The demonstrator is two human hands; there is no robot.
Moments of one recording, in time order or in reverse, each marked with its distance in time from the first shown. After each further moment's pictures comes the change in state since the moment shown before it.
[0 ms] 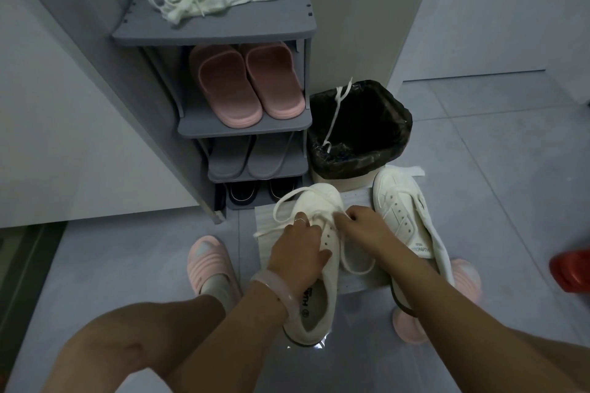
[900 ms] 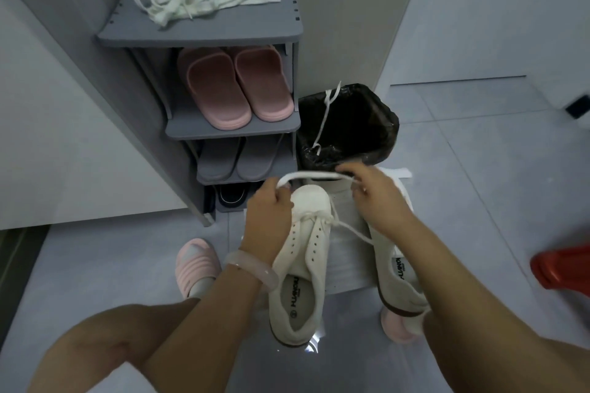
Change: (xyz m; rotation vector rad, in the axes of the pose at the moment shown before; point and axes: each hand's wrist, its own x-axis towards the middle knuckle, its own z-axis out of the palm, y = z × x) left_hand 0.018 0.000 -0.036 -0.856 0.467 -0.193; right_hand -0.016 -0.019 -0.056 -0.111 0.270 -0.393
